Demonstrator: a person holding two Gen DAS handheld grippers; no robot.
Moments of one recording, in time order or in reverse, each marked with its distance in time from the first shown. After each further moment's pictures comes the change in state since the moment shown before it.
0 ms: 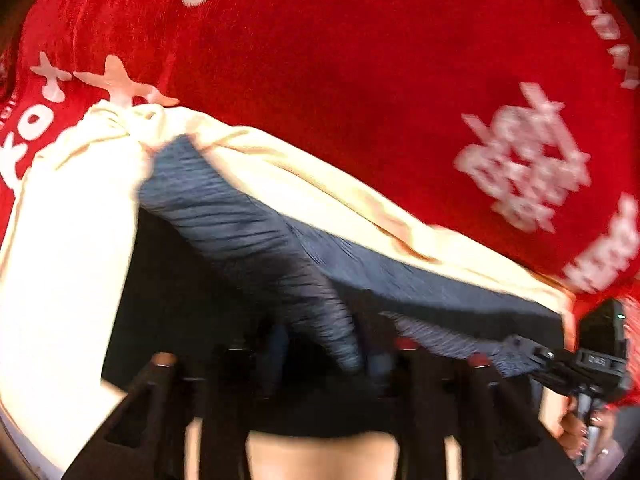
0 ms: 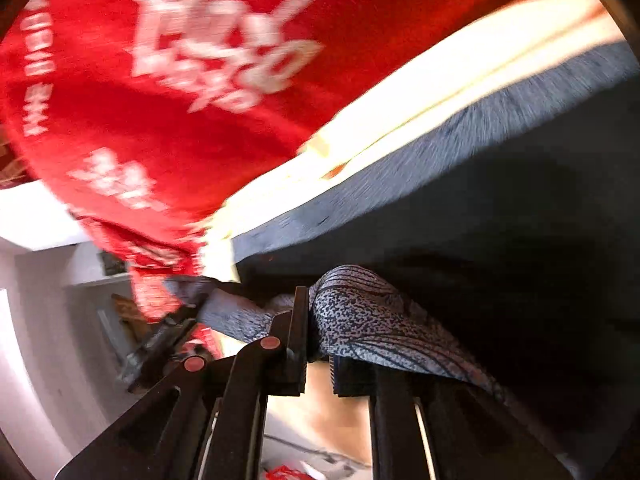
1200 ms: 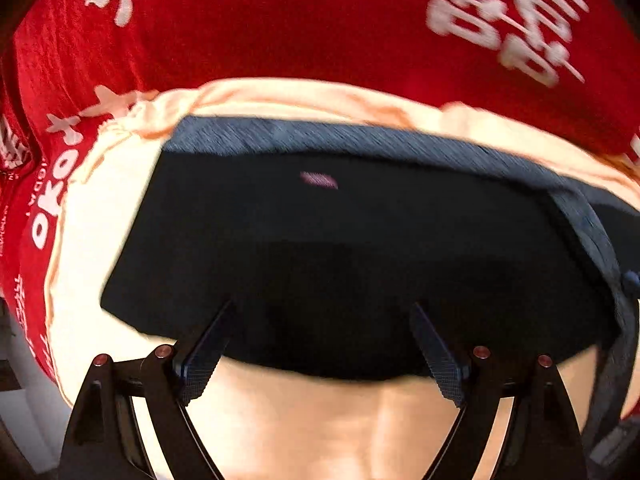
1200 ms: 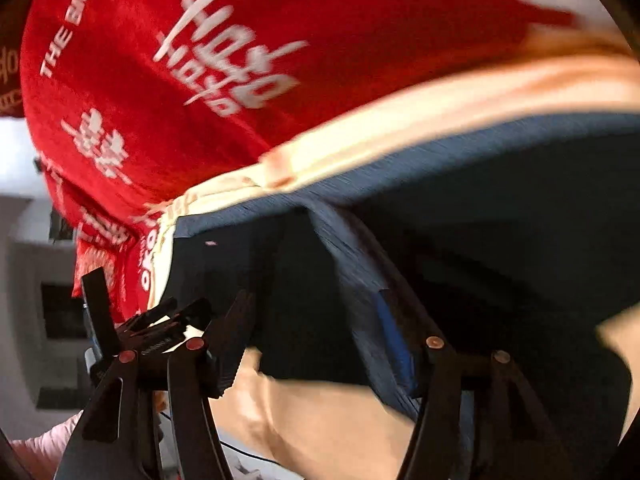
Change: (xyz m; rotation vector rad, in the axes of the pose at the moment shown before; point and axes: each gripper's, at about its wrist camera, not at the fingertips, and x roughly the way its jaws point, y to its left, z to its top) left arm 0.009 -0.092 -0.085 0.272 0.132 0.297; right arm -0.066 0.001 -0.048 -0.187 -0.126 -0.211
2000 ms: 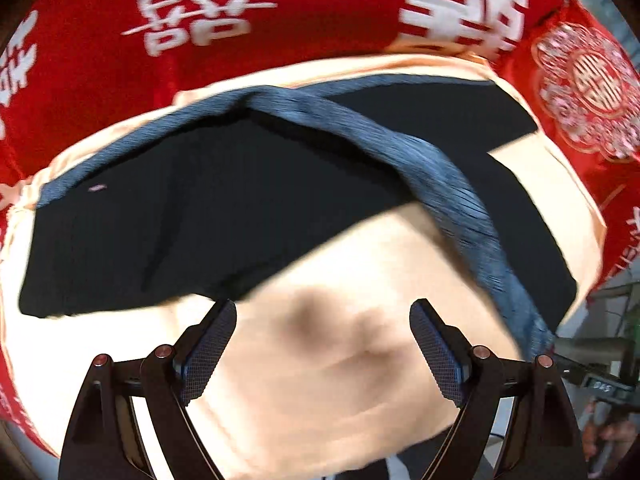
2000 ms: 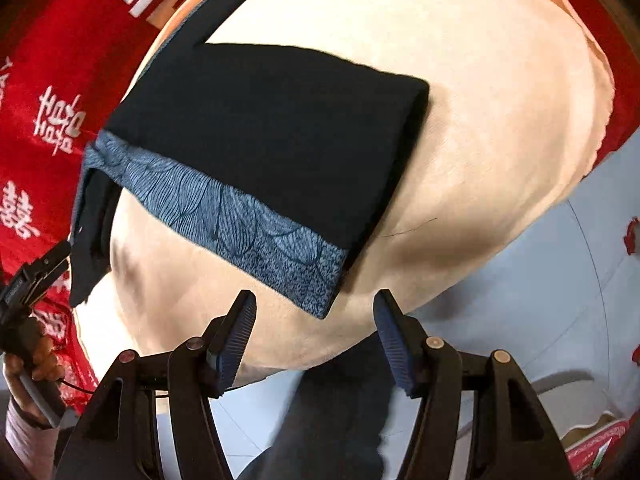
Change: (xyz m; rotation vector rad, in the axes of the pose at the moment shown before) left arm -0.063 -0.146 -0.104 0.394 -0.065 -0.266; right arm -0.097 -0.169 -0.264 0.459 -0.145 -0.270
